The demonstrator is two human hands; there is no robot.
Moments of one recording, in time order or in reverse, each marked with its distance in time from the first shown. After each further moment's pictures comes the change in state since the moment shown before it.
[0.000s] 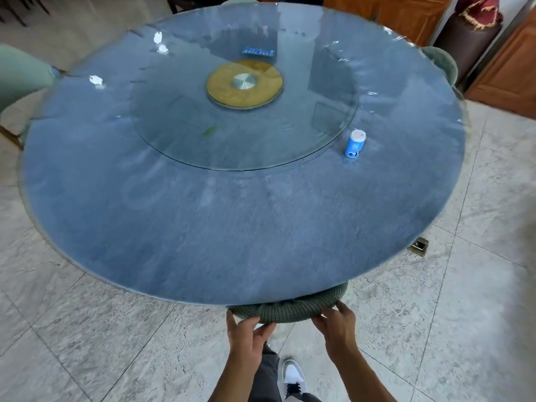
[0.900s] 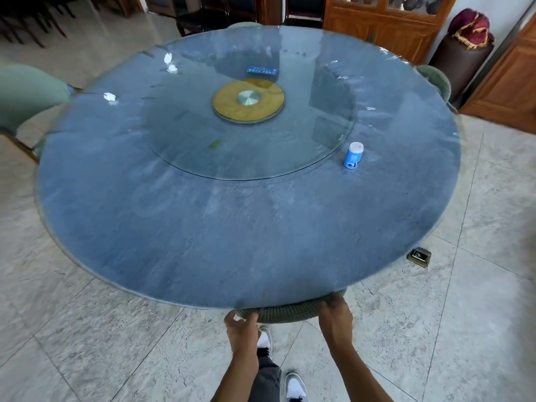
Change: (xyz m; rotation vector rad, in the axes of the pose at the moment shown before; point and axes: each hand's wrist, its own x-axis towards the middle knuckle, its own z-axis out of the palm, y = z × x) left_hand -0.016 0.019 0.008 0.282 0.197 0.125; right_hand -0.024 -0.019 0.013 -0.639 0.092 -0.391
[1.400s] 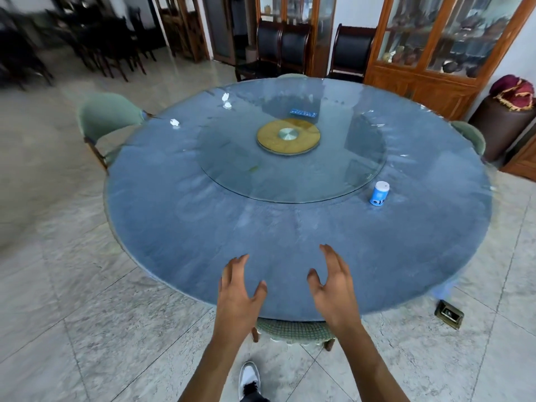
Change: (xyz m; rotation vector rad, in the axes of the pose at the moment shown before) left_hand -0.082 0.115 -0.044 0.582 -0.019 0.963; right_hand -0.030 -0.121 -0.033 -0.115 -0.086 -0.712
